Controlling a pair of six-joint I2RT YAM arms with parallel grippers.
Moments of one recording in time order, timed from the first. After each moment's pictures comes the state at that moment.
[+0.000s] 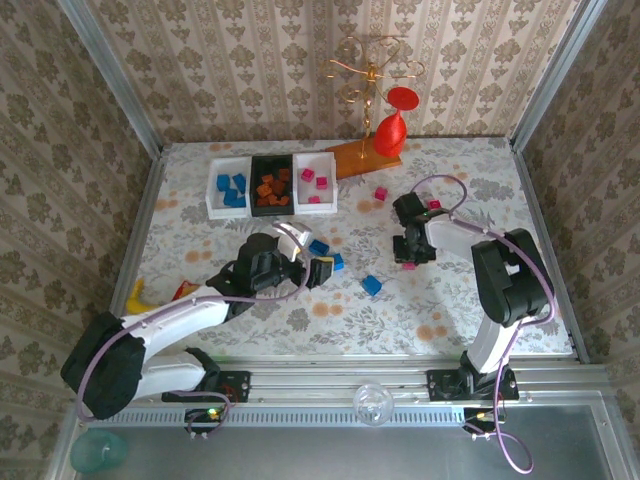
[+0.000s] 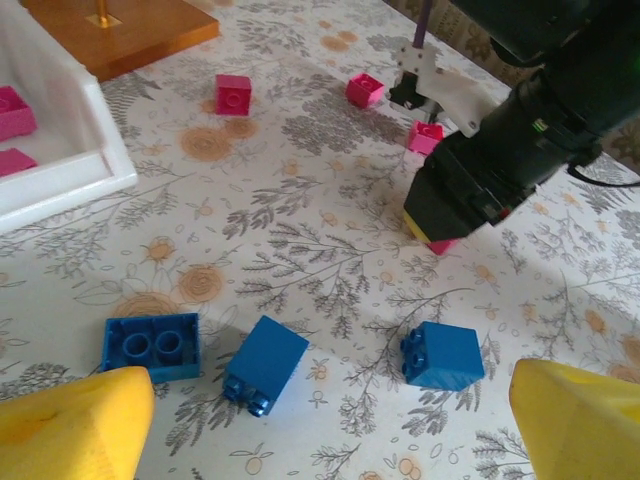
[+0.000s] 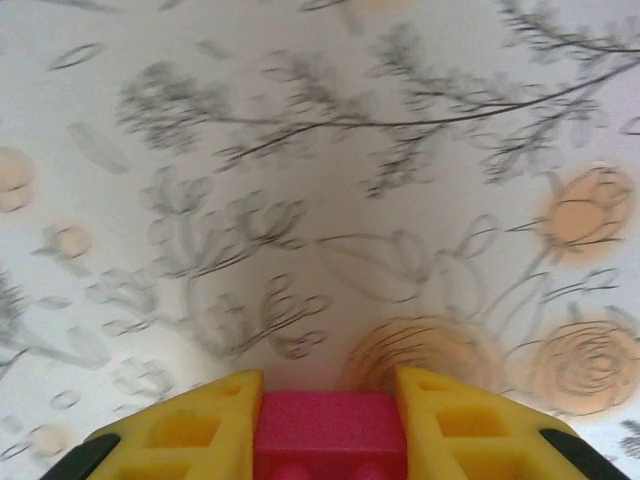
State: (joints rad) left arm -0.75 1.18 0.53 0.26 0.20 -0.21; right arm 0.33 1.75 1.05 -0.62 0.09 0.35
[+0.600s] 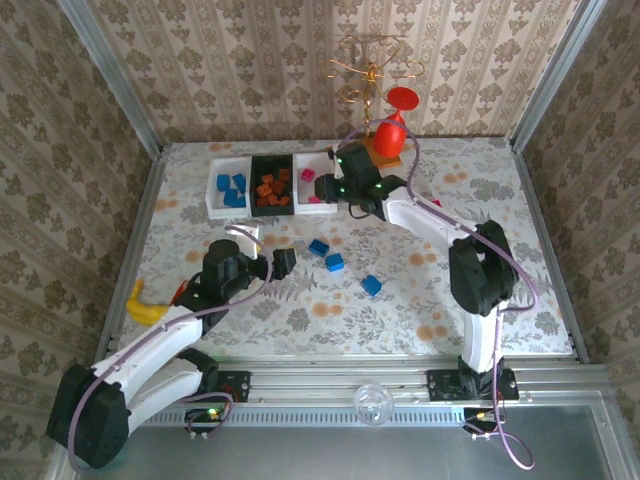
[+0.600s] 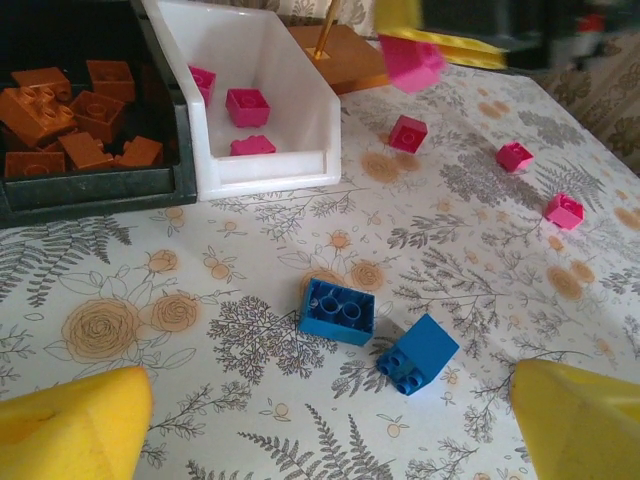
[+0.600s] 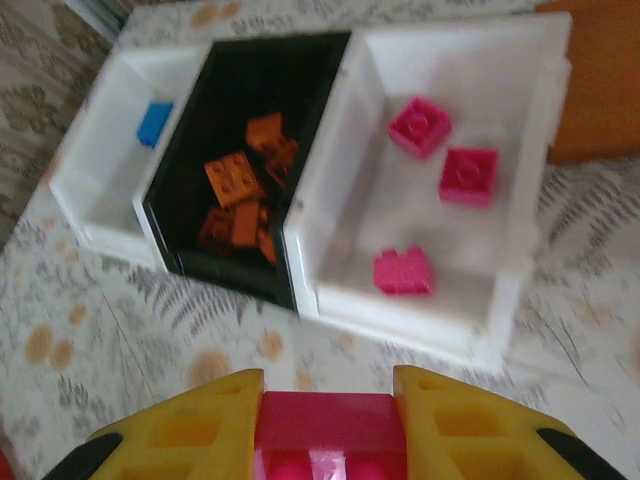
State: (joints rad) left arm -0.54 0.91 0.42 0.12 0.12 -0.32; right arm 0.54 1.96 1.61 -0.29 -0.07 0.43
